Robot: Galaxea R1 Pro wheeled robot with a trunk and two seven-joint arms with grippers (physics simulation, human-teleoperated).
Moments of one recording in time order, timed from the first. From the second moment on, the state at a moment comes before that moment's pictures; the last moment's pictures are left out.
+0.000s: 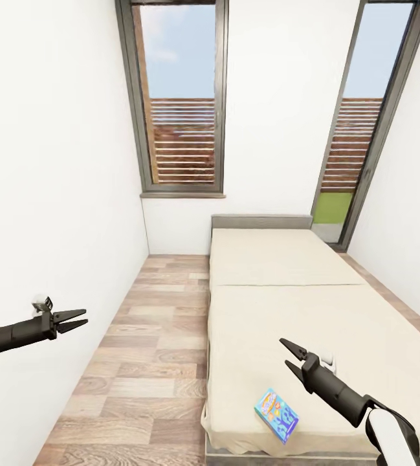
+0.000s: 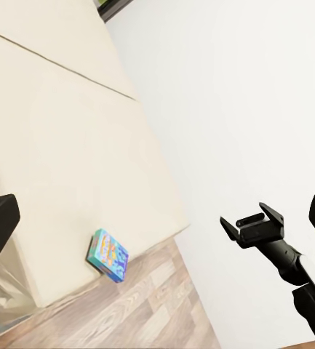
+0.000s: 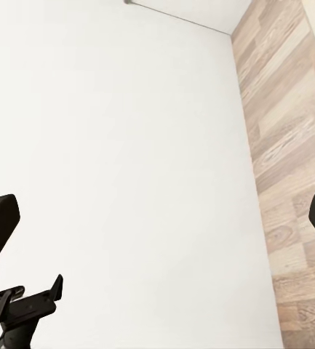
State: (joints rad) left arm -0.86 0.56 0.14 -0.36 0.15 0.66 -1.57; right arm -0.15 -0.02 -0.31 -1.38 -1.01 0.84 0.35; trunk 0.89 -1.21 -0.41
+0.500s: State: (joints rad) left arm -0.86 0.56 0.14 -0.36 0.15 0.67 -1.56; right arm -0.15 -0.02 -0.31 -1.38 -1.01 0.84 0.35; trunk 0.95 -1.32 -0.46
